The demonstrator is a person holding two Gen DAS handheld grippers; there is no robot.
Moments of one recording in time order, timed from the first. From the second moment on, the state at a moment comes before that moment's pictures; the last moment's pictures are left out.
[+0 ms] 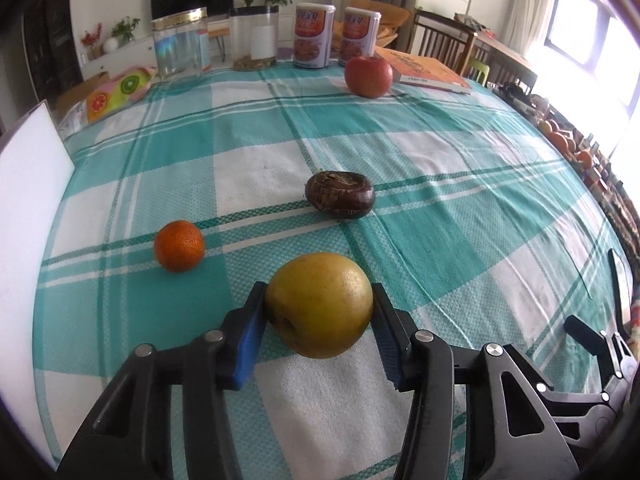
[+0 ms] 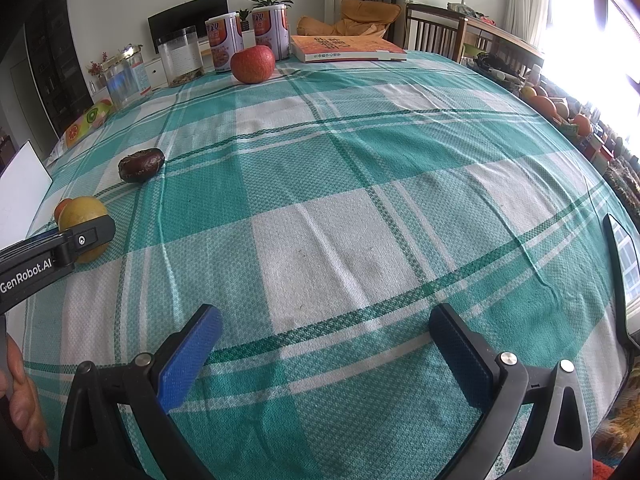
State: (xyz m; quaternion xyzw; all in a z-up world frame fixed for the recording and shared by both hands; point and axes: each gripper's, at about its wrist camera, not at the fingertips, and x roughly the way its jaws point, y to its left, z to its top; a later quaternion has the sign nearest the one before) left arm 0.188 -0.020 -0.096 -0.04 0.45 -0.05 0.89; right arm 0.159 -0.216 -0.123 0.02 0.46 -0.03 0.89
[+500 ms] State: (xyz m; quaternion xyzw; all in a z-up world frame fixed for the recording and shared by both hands) left arm 0.080 0.039 -0.073 -0.07 0.46 -0.06 0.88; right arm 0.159 -0.216 -0.123 0.02 0.46 -0.03 0.89
